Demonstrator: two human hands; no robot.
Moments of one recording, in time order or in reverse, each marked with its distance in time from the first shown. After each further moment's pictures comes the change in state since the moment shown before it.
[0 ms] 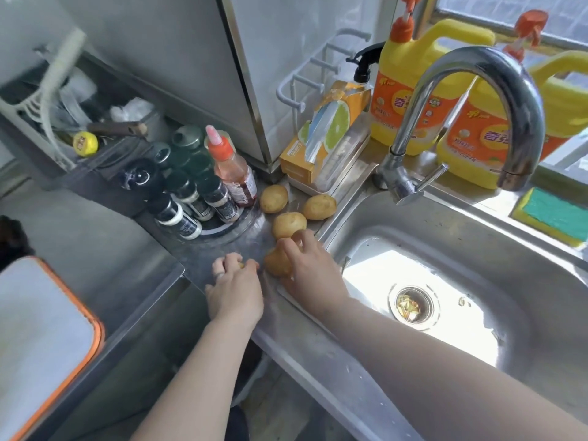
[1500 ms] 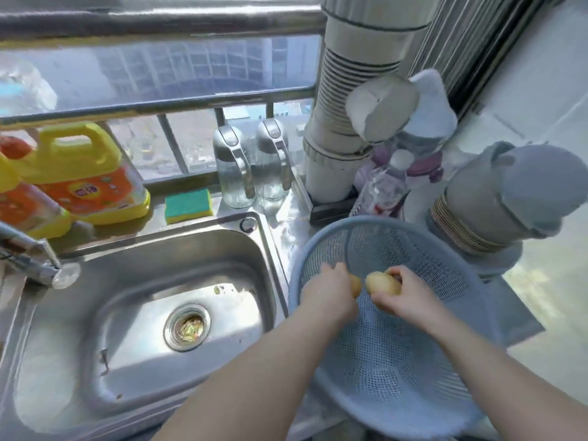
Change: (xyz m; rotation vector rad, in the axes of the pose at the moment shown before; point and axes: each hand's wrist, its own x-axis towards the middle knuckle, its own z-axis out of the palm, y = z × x) left_hand -0.314 0.383 0.112 0.279 -0.444 1.238; right_hand -0.488 0.196 -0.168 0.385 0.505 1.462
